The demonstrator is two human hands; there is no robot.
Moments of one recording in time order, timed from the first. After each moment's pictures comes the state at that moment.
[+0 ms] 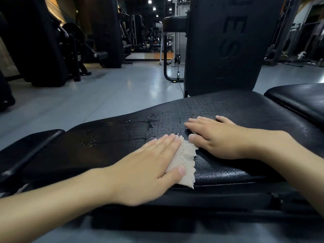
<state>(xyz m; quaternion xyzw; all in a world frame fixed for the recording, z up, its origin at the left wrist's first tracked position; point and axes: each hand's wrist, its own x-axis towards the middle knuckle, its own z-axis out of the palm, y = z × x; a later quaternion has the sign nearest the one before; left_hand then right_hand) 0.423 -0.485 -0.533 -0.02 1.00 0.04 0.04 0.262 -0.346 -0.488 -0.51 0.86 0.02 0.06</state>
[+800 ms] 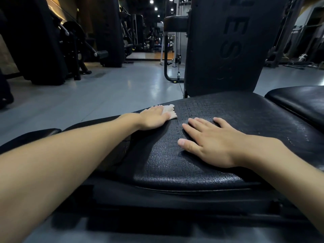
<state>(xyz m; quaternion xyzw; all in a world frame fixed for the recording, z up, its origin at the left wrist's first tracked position) 0.268 -0.587 -0.532 -0.18 0.97 0.14 -0.02 0.267 -0.349 -0.496 -0.49 0.86 0.09 0.04</state>
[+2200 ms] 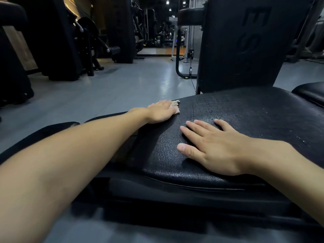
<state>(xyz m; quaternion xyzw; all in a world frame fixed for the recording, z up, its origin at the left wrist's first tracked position) 0.289 -0.603 -0.526 -0.19 0.97 0.15 -0.02 0.299 -0.373 -0.503 -0.54 0.84 0.09 0.07</state>
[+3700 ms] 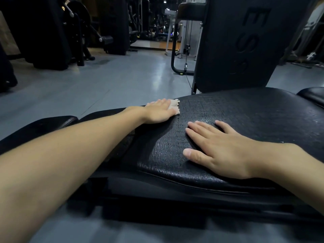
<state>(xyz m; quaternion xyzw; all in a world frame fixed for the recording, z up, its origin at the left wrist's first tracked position) 0.297 -0.648 -0.548 -0.16 0.98 0.11 0.01 0.317 -0.397 -0.502 -0.53 0.83 0.12 0.08</state>
